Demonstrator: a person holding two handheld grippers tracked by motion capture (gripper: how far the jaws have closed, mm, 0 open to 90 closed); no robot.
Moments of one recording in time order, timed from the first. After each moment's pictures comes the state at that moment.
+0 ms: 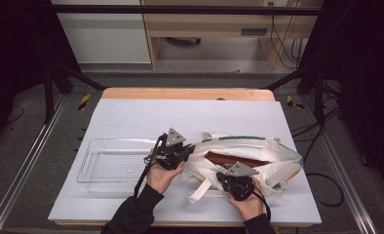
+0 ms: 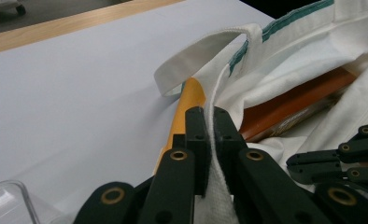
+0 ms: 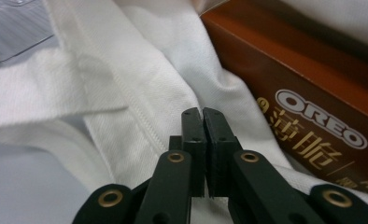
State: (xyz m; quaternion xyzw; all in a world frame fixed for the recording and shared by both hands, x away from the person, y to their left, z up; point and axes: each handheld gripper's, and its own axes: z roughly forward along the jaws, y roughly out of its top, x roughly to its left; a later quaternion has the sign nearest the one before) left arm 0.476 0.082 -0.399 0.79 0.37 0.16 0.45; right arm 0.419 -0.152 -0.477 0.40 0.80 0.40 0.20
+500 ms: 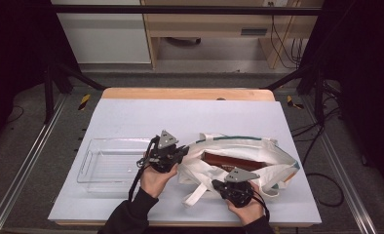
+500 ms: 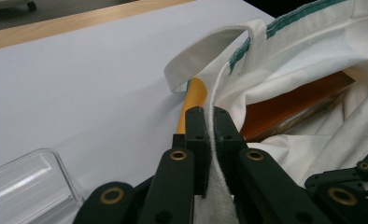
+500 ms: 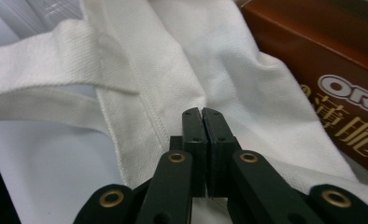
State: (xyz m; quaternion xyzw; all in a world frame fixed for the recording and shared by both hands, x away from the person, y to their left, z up) left arm 0.466 0.097 -0.396 0.79 0.38 0.17 0.45; right arm 0.404 -0.149 -0.474 0.37 0.81 0.43 0.14
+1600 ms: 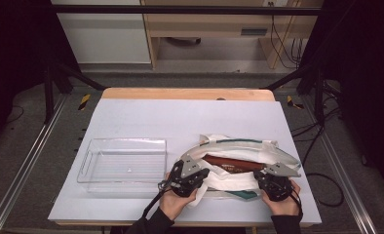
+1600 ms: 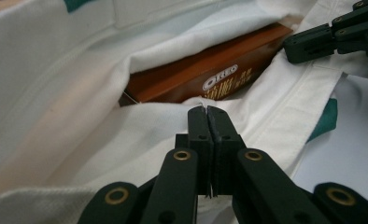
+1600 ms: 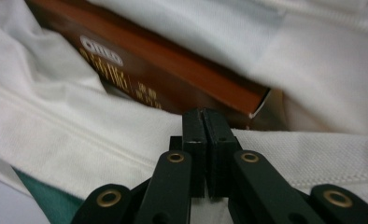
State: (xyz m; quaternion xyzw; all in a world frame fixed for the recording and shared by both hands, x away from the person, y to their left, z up) left arm 0.423 0.046 -0.447 0.81 0.32 0.14 0.47; right arm 0.405 -0.243 -0.461 0.48 0.76 0.36 0.26
